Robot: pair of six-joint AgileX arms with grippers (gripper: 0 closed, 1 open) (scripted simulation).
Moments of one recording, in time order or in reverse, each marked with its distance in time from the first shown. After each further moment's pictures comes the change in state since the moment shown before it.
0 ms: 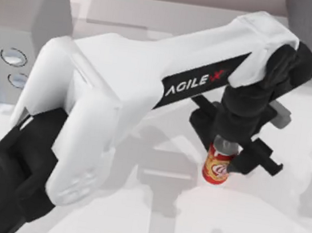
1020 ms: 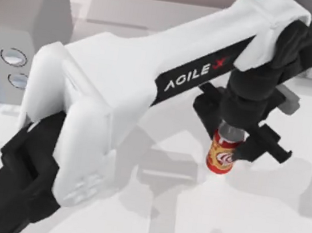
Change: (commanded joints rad) left arm -0.001 0.035 0.196 -0.159 0.000 0.001; right arm 0.000 0.000 0.000 0.000 0.000 0.000
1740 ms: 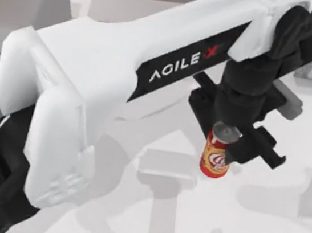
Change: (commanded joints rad) left arm -0.013 -0.136 -0.119 -0.037 0.018 0.125; right arm 0.000 0.000 0.000 0.000 0.000 0.000
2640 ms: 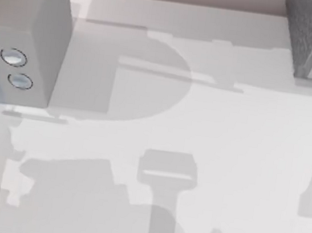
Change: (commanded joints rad) left arm 1.046 -0.830 -1.320 0.269 0.012 0.358; right arm 0.000 0.000 0.000 0.000 0.000 0.000
